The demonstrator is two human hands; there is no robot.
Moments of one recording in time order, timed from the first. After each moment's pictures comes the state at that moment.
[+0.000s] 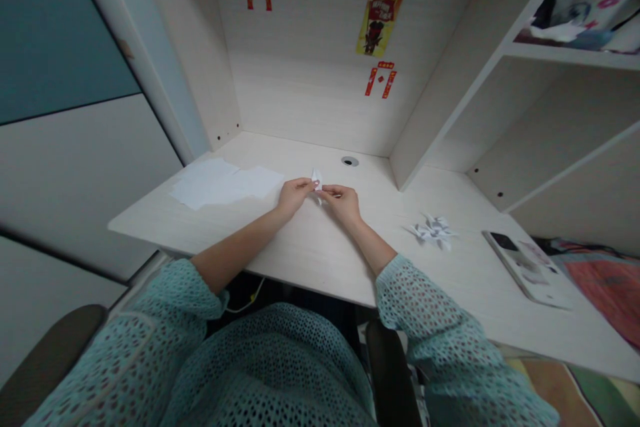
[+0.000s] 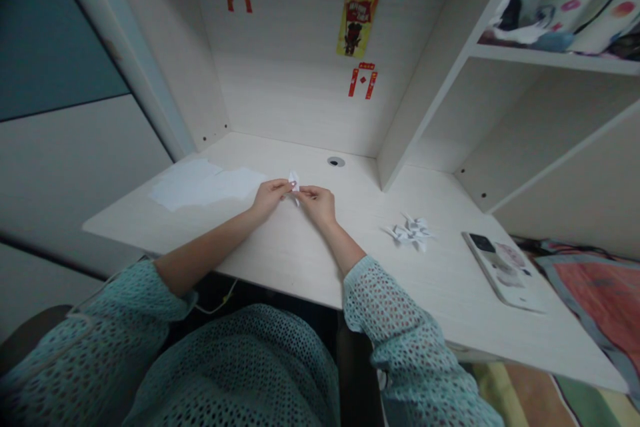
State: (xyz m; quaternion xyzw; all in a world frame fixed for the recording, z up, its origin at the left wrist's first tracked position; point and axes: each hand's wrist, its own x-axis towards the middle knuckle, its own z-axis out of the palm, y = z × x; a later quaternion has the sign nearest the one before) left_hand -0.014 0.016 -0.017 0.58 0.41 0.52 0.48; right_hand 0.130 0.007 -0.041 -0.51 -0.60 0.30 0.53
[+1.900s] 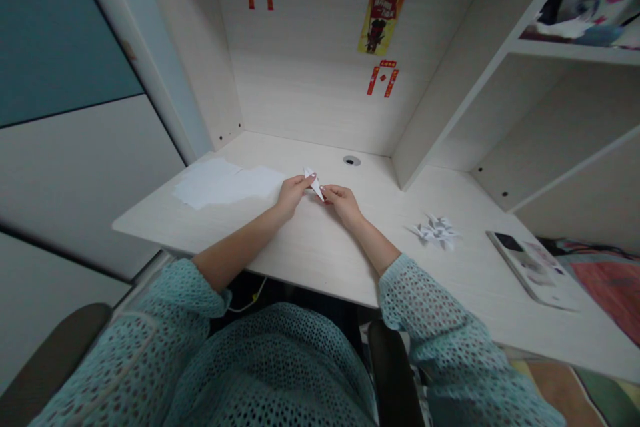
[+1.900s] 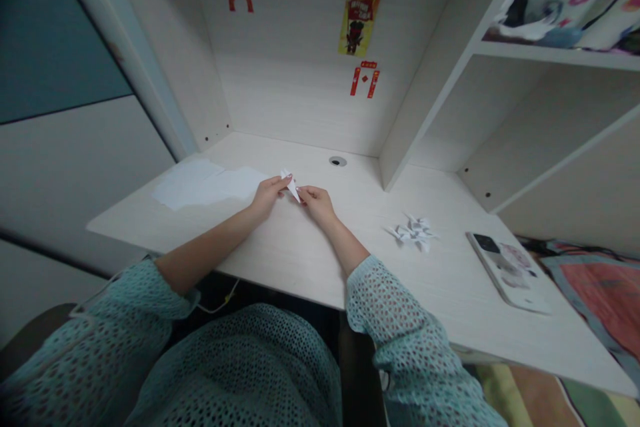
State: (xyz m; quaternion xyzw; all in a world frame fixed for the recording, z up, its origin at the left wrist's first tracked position) left_hand -0.019 0.029 -0.023 0.54 0.45 0.52 0.49; right_hand 0.126 0.008 -0.037 -0.43 -0.60 0.44 0.51
